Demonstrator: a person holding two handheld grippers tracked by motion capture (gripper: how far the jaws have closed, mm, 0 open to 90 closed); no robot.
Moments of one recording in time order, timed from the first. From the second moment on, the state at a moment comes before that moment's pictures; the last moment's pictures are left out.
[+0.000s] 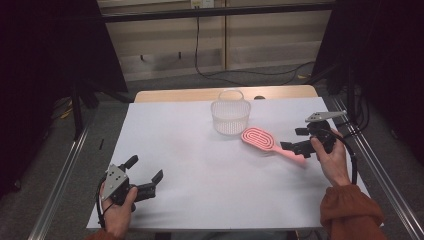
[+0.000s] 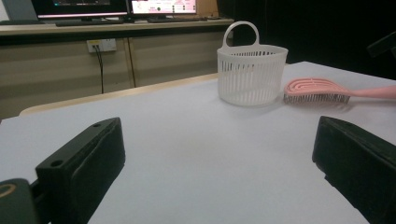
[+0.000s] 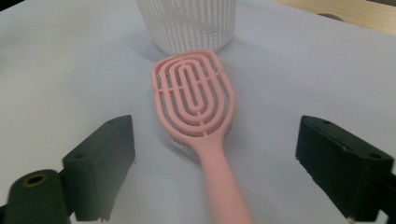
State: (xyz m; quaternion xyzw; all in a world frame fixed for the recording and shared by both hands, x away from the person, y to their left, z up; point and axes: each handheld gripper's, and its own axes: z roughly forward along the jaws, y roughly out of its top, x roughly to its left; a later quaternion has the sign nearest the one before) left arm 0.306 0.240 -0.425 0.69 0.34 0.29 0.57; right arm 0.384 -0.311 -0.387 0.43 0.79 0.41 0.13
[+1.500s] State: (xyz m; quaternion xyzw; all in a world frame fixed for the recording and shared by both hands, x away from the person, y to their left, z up) left arm 0.307 0.239 -0.427 0.70 0.34 0.29 0.57; right arm 0.472 -0.233 -0.379 0.37 0.89 0.25 0.04
